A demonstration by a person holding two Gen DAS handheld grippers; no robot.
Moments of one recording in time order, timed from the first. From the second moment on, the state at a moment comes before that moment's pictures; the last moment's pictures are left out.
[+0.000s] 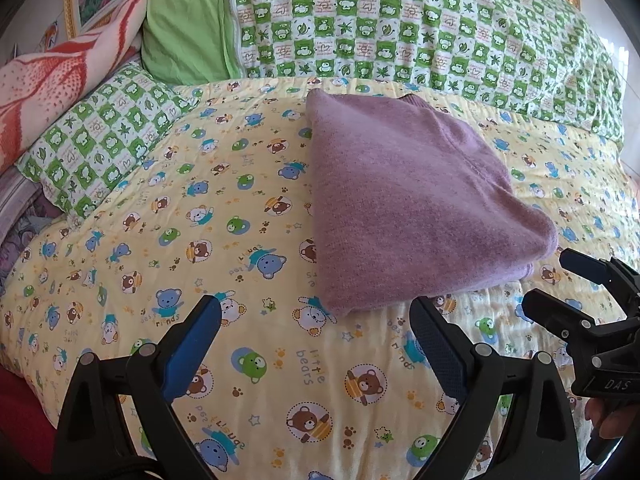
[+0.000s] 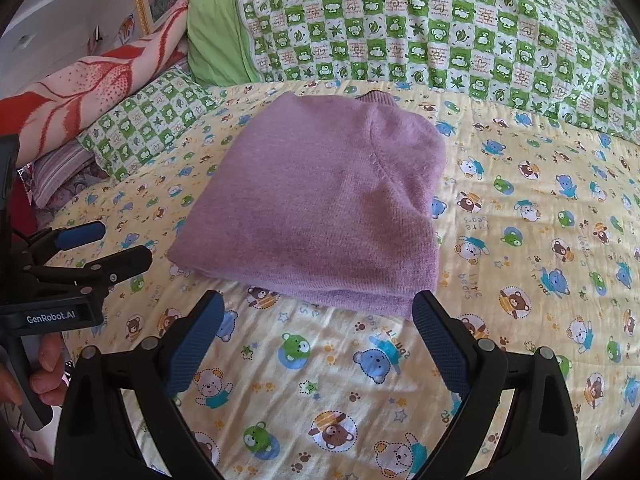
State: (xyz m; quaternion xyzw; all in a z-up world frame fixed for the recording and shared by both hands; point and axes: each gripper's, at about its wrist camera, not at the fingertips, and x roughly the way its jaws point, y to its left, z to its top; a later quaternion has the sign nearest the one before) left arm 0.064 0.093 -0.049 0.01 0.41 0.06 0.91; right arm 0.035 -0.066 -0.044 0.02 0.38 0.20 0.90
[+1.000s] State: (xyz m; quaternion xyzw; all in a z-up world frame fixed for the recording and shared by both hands) left arm 0.069 0.092 -0.036 0.01 0.40 0.08 0.91; right arm 0.044 -0.068 -0.035 0.03 0.38 0.21 0.90
